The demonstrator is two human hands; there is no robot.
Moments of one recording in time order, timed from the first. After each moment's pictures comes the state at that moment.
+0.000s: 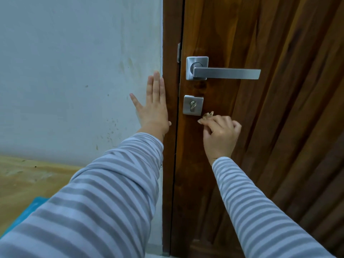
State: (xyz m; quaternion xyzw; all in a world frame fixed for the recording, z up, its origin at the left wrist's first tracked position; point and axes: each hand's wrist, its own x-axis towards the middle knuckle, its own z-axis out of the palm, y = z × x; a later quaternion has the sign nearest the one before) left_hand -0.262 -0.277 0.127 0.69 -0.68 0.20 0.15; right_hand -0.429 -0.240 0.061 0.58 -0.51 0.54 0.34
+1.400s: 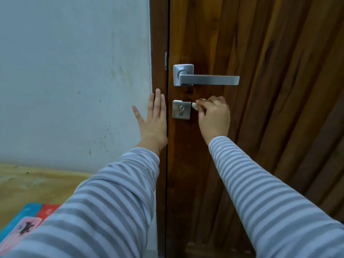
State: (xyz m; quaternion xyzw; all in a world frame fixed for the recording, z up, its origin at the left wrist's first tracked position) left_hand -0.283 -0.267 0.102 0.65 -0.72 0.20 0.15; right_hand -0.441 -0.246 0.123 0.59 -0.53 0.54 0.27
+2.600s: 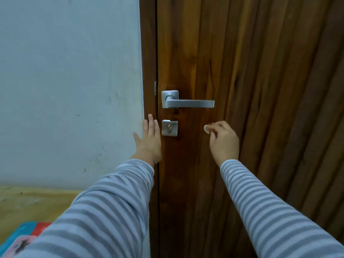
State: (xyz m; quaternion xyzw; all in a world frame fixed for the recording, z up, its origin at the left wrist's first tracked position) left_hand -0.288 -0.246 0.118 0.64 -0.76 0.08 0.09; right_hand -0.493 -0.188 0.122 0.59 -0.58 0.53 0.18
